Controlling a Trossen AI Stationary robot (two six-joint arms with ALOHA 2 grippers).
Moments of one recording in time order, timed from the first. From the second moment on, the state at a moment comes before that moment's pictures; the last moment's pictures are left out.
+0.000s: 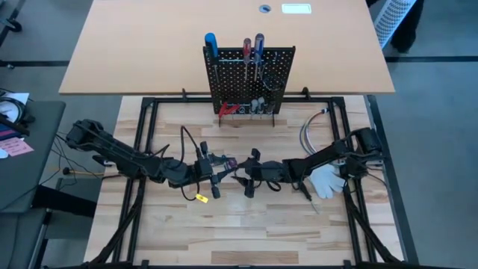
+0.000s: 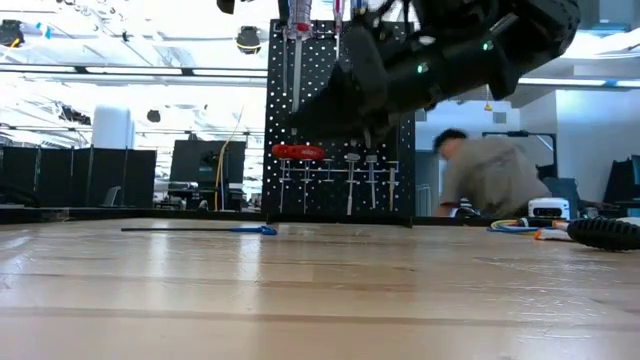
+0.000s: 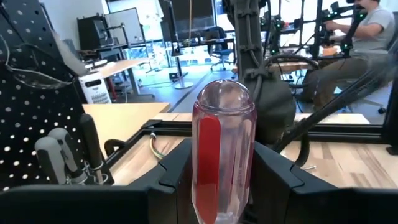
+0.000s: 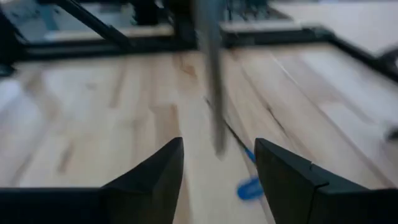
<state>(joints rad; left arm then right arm) -0.36 1.35 0.80 0.59 -0.68 0.13 0.17 1.84 0.86 0.63 0.33 0.14</state>
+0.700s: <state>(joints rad) -0.36 1.35 0.80 0.57 -0.69 0.13 0.16 1.84 0.86 0.71 0.32 0.09</state>
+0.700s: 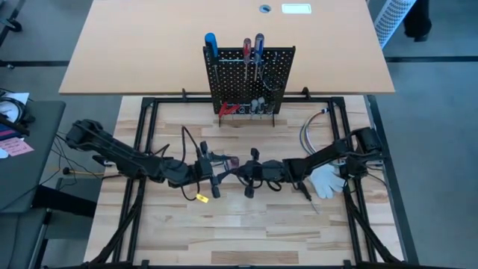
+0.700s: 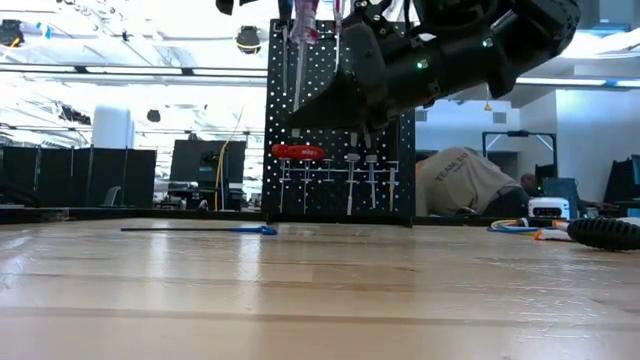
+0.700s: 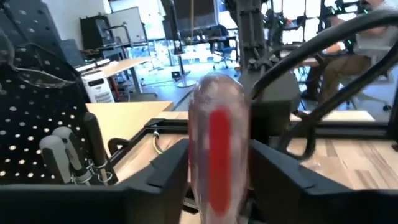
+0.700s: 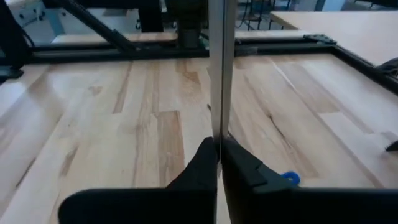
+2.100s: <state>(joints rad) -0.42 1.15 0.80 0.08 -0.99 -0.02 -0.35 1.90 1.93 -0.39 0.23 0.16</state>
